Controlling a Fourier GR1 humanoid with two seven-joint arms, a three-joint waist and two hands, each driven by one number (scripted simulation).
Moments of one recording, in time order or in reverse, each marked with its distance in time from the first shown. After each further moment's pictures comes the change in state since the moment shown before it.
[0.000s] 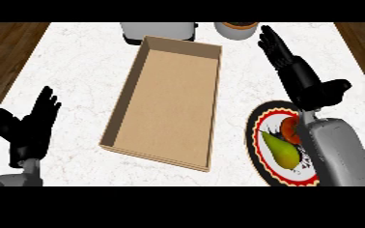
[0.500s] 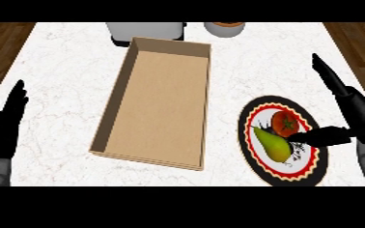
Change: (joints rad) left arm 0.002 0.165 -0.005 0.021 -0.181 0.008 -0.053; right arm 0.258 -0.241 -0.078 -0.026 0.206 0.016 -0.267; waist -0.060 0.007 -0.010
